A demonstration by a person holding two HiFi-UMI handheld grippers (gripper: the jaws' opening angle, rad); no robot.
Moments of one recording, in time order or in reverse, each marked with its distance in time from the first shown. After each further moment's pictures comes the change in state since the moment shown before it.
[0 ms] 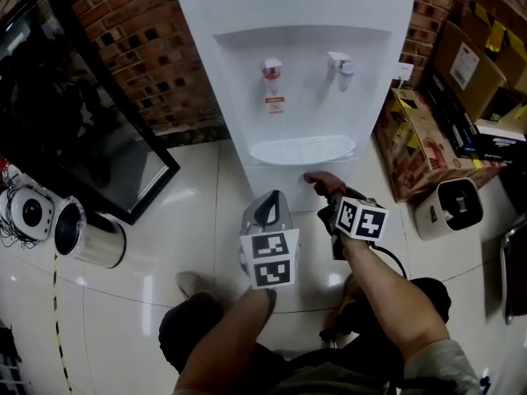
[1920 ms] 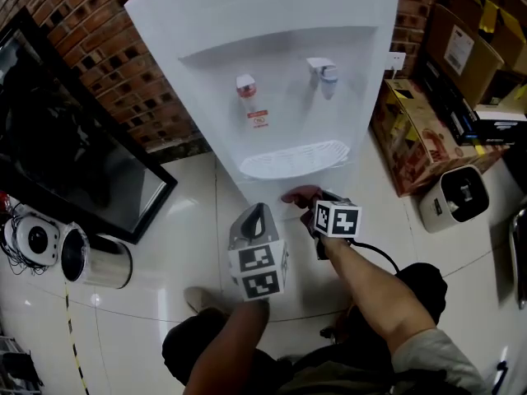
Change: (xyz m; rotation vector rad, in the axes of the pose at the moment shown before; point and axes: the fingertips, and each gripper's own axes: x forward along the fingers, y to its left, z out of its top) left arm 0.013 0.027 -0.015 0.026 0.057 0.045; right arm 0.065 0.025 -0.036 0.010 0.074 0.050
